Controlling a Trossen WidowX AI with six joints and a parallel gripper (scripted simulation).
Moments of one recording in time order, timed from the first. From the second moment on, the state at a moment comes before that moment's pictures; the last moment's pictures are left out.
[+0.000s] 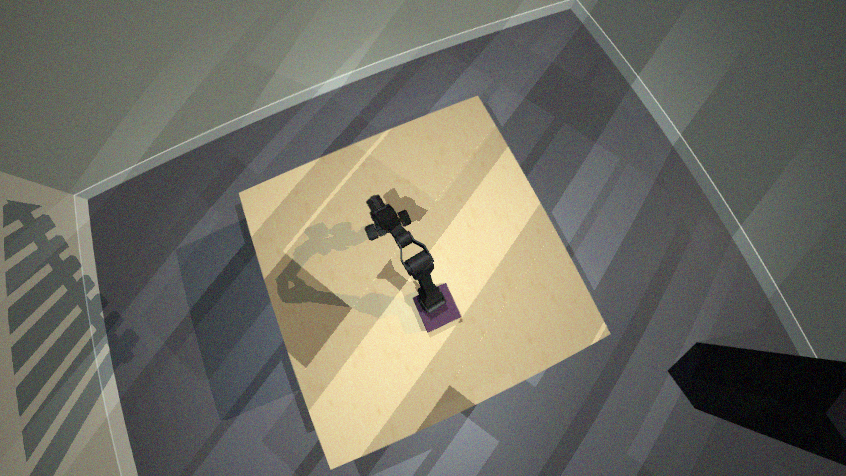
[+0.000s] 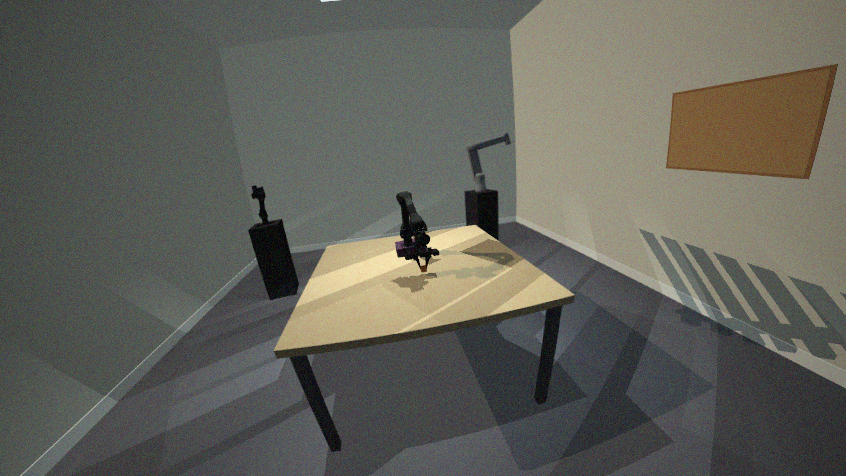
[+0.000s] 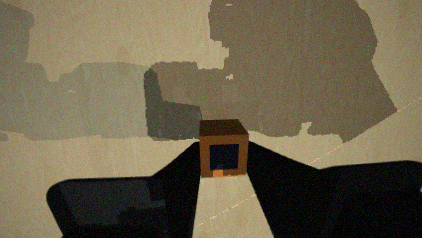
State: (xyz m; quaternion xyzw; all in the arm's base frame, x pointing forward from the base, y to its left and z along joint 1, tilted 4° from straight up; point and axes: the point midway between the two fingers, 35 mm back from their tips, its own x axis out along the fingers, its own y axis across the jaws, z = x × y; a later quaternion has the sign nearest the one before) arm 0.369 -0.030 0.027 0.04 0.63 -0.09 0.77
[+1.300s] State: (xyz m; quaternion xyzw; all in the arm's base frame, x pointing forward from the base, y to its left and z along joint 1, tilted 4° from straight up) arm 0.373 -0.030 0.010 0.02 0.42 -0.09 0.90
